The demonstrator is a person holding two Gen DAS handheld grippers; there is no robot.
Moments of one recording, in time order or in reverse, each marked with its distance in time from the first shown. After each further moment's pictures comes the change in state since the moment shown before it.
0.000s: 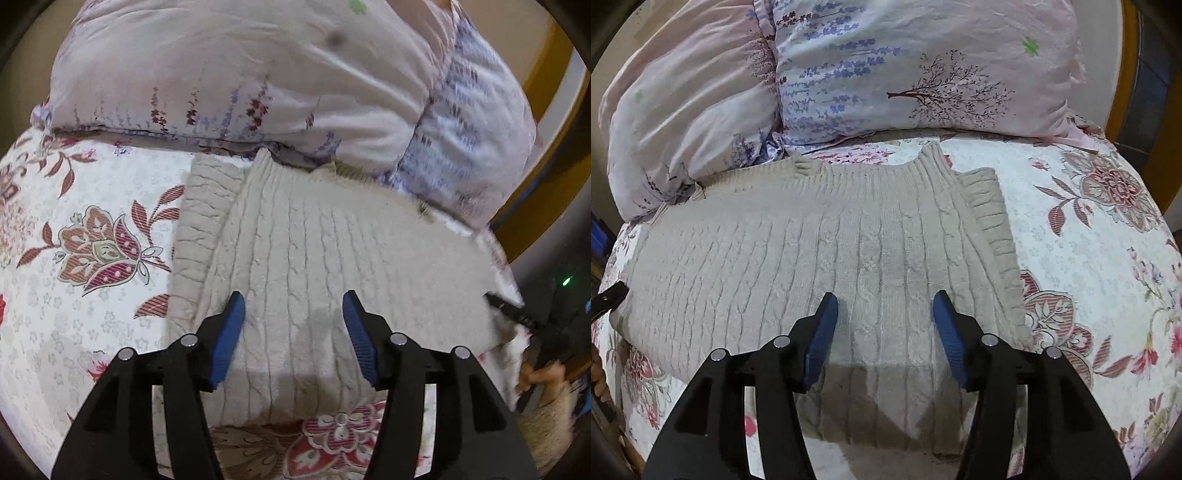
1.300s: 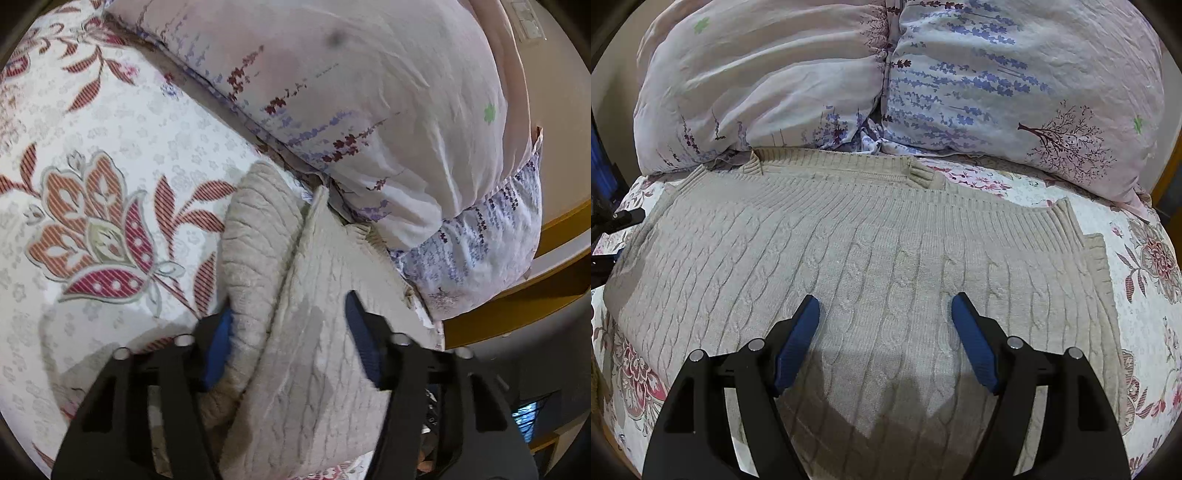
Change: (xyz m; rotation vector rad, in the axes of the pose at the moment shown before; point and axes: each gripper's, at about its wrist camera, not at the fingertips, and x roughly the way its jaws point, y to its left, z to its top) left arm 0.031 0.067 0.037 -0.453 0.025 -0.194; right arm 0.027 0.094 0.018 -0.219 -0.019 0.034
